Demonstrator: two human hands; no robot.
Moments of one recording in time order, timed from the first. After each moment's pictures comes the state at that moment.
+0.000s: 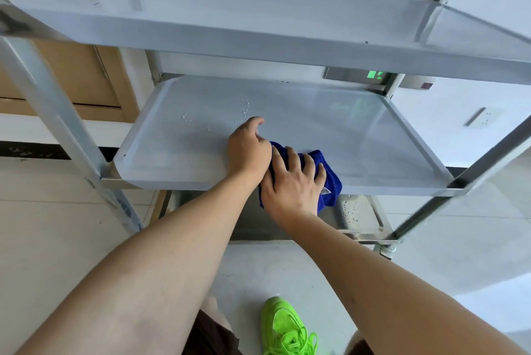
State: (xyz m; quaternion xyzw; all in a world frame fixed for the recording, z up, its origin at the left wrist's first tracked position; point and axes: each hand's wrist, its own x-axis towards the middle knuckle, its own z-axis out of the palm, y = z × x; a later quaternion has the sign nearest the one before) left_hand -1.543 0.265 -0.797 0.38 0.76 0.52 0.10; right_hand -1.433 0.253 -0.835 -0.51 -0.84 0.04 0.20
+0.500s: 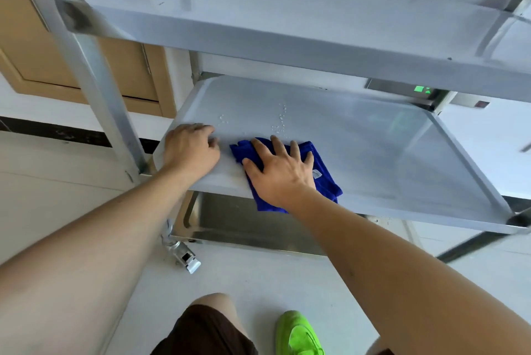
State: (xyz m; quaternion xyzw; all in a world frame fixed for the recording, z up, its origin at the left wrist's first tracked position) left_hand -1.699 0.190 -0.814 0.45 0.87 0.19 -0.09; right_hand -1.519 0.276 -0.820 -0.38 -0.92 0.08 0.06
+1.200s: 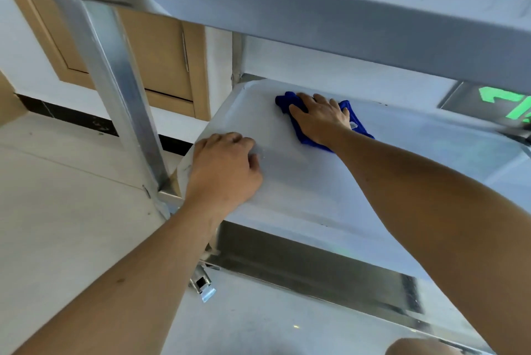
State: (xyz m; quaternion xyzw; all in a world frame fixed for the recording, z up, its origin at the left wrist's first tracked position) left_hand -1.700 0.191 -0.821 0.45 0.87 0.18 -0.12; right_hand -1.649 0.443 -0.810 -0.38 -0.92 0.07 0.06
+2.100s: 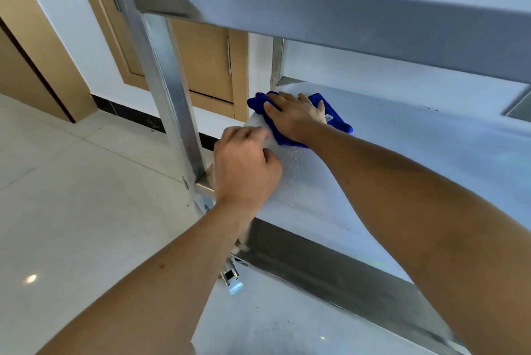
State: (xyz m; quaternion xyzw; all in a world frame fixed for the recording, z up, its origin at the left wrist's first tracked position) left_hand -1.679 0.178 -0.808 0.34 0.83 0.39 -0.19; right_hand -1.729 0.370 -0.813 -0.24 -0.96 0.12 0.07
